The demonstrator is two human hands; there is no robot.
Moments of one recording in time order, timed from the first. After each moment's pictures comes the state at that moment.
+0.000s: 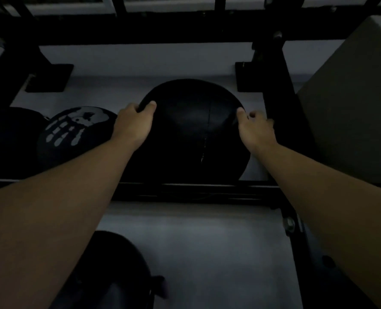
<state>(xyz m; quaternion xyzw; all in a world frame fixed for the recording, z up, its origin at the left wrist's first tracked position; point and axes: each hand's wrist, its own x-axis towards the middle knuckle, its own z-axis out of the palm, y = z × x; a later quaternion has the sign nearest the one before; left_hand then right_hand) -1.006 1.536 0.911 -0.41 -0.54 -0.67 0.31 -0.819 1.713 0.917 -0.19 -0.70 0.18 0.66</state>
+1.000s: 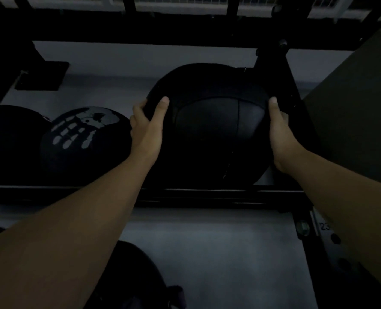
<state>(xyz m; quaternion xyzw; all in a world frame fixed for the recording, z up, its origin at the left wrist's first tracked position) -1.038 1.551 0.903 -0.49 -0.34 -0.77 0.24 -0.832 1.709 0.915 0.01 -0.61 0.38 0.70</state>
